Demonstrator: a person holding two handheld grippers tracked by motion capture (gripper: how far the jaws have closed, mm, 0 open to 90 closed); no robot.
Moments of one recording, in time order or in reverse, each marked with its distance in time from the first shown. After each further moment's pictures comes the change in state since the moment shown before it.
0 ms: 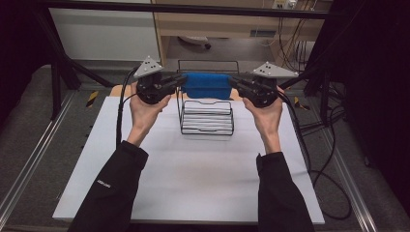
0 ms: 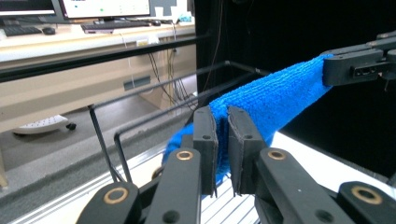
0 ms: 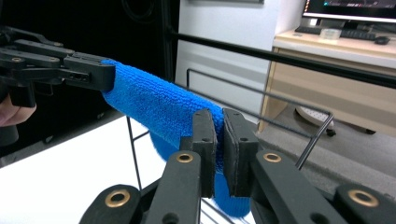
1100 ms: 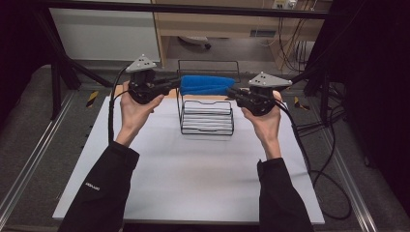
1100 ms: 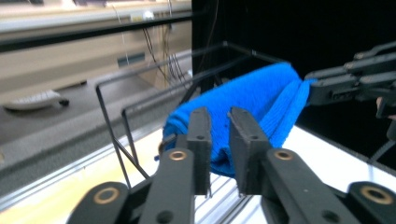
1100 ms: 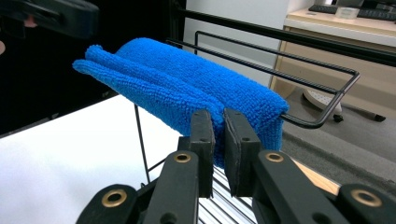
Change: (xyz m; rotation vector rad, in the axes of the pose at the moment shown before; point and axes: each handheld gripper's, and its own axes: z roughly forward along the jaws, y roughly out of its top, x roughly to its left) left arm 0.004 0.010 -0.013 0.118 -0.032 -0.045; right arm 0.002 -0.024 0.004 0.069 0.026 -0.024
